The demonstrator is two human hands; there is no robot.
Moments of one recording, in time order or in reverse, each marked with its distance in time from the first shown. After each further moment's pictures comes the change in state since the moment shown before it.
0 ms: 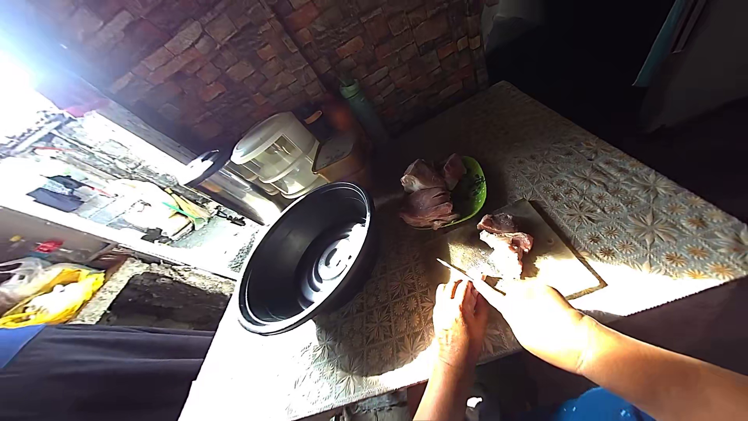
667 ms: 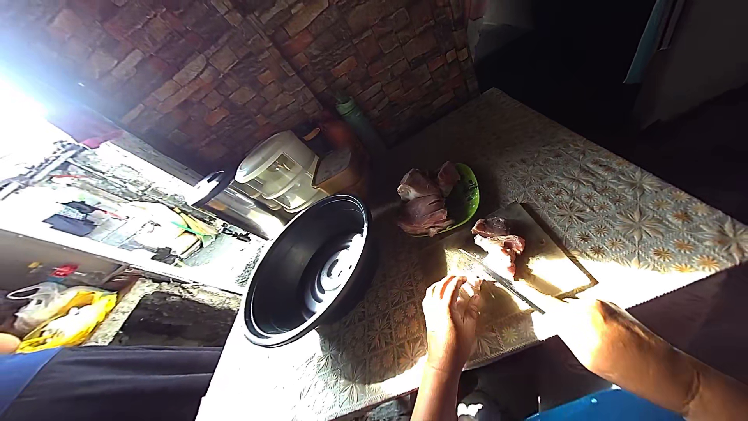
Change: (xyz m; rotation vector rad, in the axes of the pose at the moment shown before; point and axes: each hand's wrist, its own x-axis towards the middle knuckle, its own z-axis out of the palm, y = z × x) left_hand 0.006 -0.005 -0.018 -0.102 -0.162 -0.081; right_hand -0.053 0.057 0.060 0.143 0.919 -0.104
